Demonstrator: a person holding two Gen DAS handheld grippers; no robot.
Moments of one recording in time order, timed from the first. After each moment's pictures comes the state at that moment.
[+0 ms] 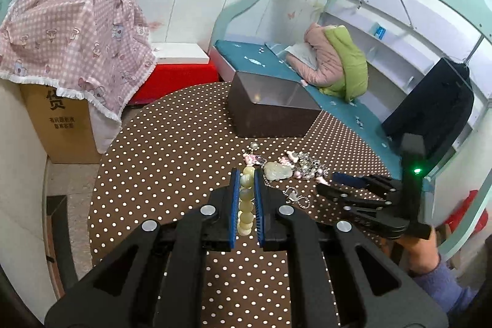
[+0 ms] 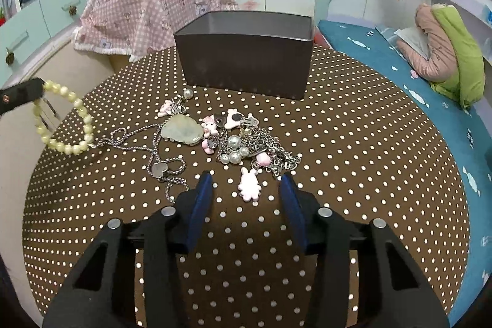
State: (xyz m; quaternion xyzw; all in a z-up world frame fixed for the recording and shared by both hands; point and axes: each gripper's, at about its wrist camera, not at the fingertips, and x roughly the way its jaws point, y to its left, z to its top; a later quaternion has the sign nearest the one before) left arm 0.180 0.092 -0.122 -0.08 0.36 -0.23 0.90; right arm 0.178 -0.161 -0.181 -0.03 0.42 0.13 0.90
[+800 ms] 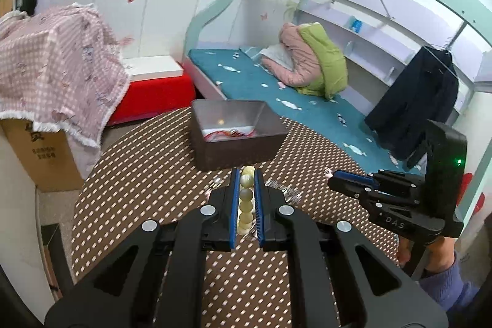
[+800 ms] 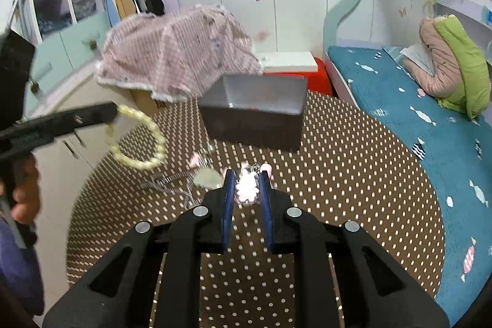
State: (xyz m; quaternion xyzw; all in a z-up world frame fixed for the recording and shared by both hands) left arm 0.211 0.039 -0.088 -0.05 0.34 -0.28 0.90; right arm 0.158 -0.193 -0.096 0.02 0.35 0.17 0.92
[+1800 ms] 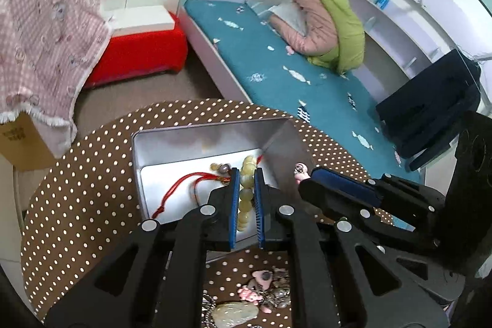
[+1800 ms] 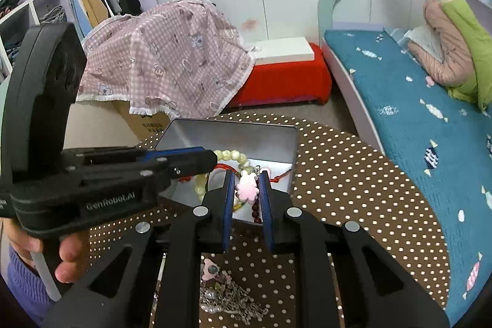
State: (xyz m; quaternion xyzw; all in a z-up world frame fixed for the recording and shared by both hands) left arm 0.405 -0.049 -0.151 -0.07 0.47 -0.28 0.84; right arm 0.304 -0.187 -0.117 0.04 0.41 0.16 0.90
